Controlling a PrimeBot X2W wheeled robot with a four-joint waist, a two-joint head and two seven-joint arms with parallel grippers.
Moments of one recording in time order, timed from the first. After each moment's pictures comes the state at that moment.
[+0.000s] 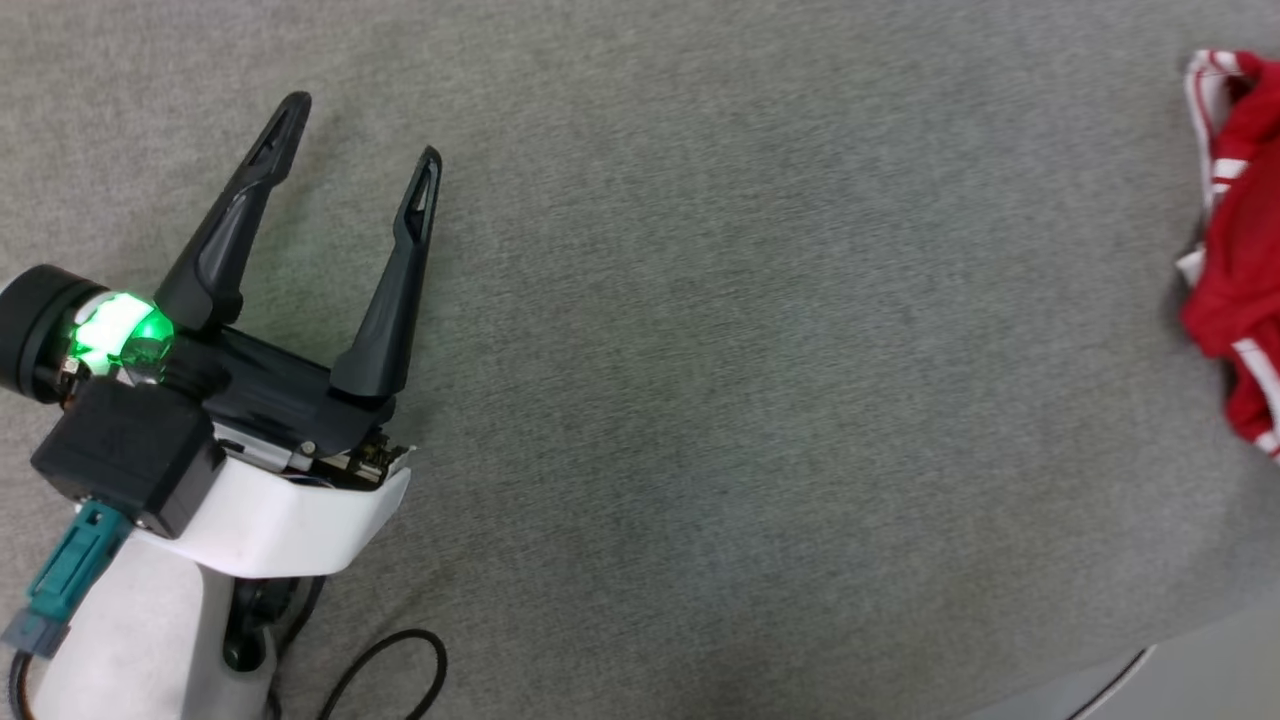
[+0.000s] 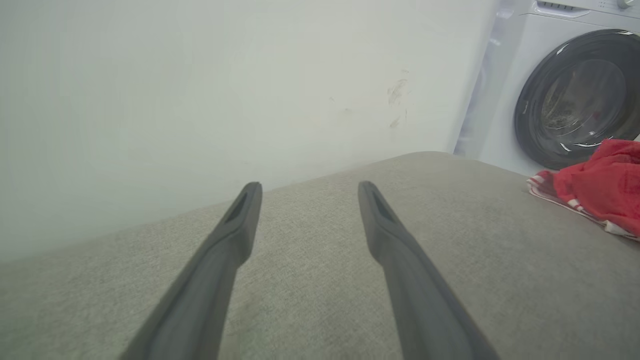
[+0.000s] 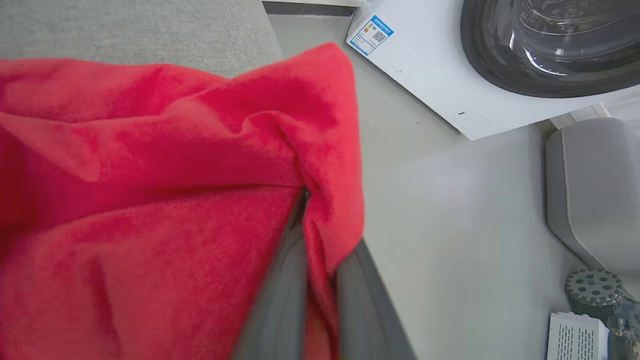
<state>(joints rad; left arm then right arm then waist) -0.36 0.36 -0.17 -0.33 -0.20 -0.13 -0.19 -0.62 -0.44 -0.38 0.33 0.05 0.13 0.48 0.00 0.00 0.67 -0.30</state>
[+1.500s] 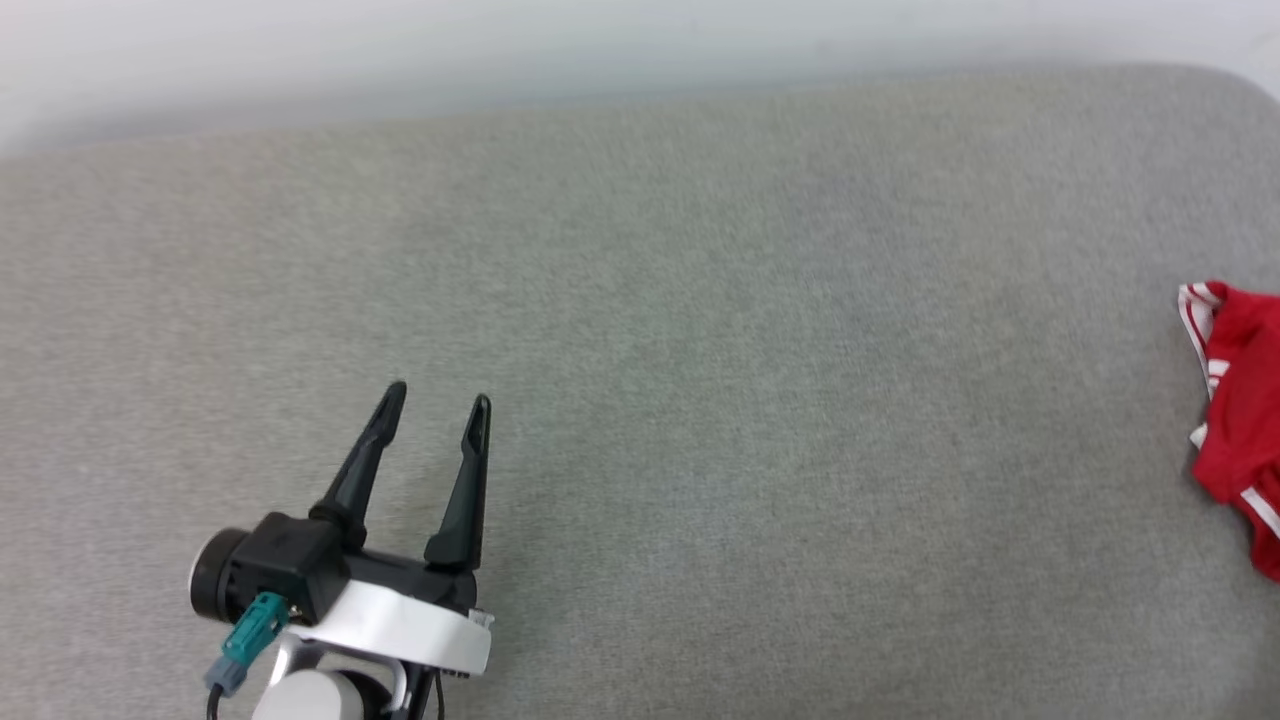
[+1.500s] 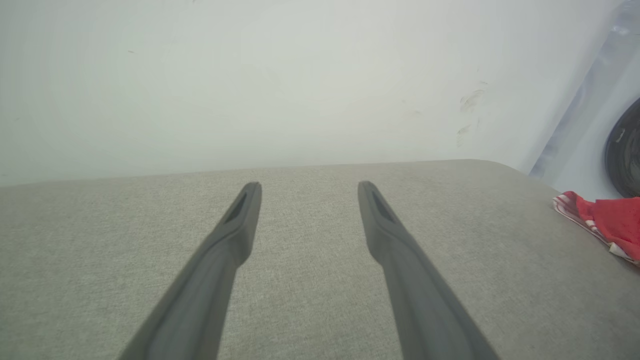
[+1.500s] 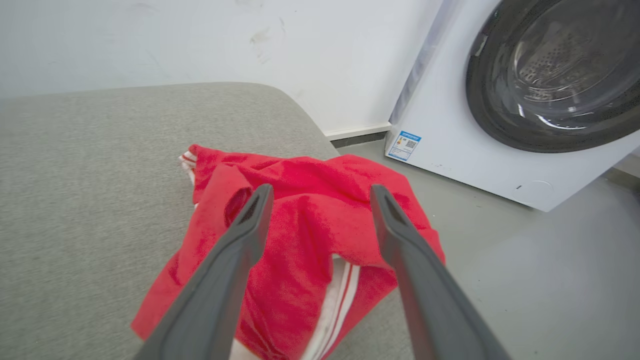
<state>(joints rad) -0.10 0.20 -0.22 -0.04 -0.30 -0.04 -0.26 -0.29 -0.21 -0.59 0.36 -0.09 0.13 -0.04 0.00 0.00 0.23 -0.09</state>
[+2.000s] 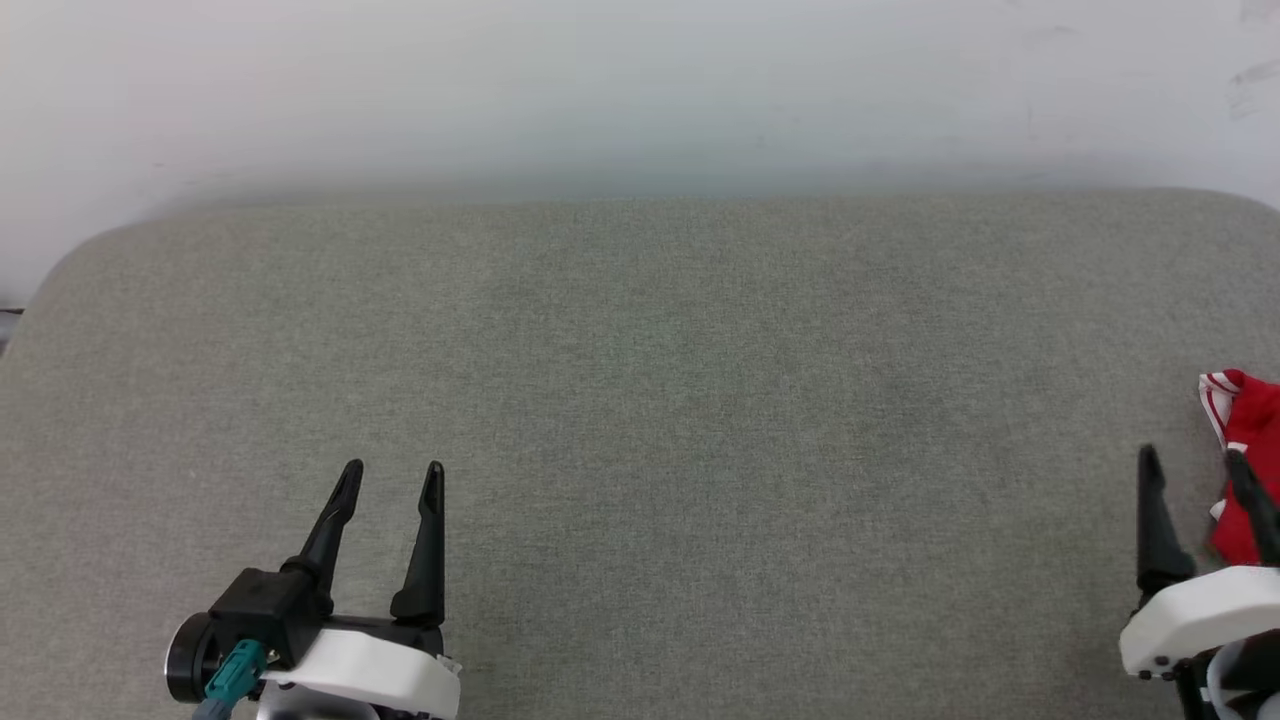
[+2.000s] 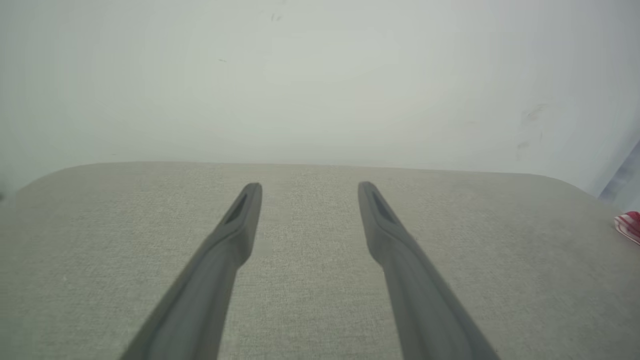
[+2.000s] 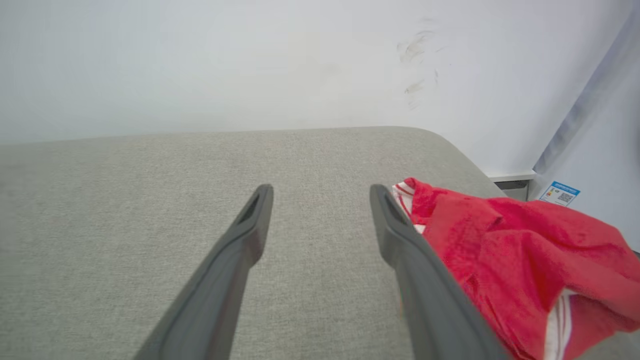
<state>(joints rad) 0.00 0.18 -0.16 0.03 -0.30 0.00 -0.26 -0.06 -0.07 -0.30 0.09 0.03 0.13 -0.02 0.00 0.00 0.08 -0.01</state>
